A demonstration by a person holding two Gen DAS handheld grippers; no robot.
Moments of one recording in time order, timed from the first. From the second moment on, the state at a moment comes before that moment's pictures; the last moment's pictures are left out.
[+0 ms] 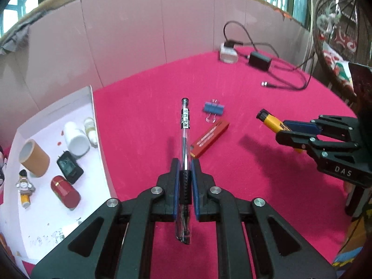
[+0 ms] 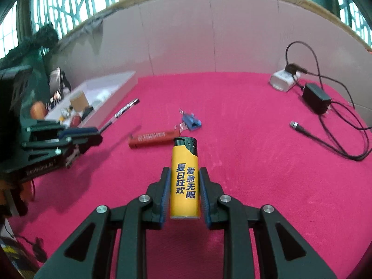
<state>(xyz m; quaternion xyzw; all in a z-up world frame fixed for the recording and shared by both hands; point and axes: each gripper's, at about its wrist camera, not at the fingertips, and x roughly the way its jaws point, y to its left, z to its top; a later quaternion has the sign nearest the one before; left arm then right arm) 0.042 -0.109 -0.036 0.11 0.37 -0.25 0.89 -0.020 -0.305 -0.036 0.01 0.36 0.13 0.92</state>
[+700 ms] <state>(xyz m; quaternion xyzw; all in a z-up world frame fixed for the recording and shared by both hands) 0.023 -0.081 -0.002 0.06 0.32 -0.24 0.91 -0.031 -0.274 0.030 0.00 0.28 0.14 0.95</state>
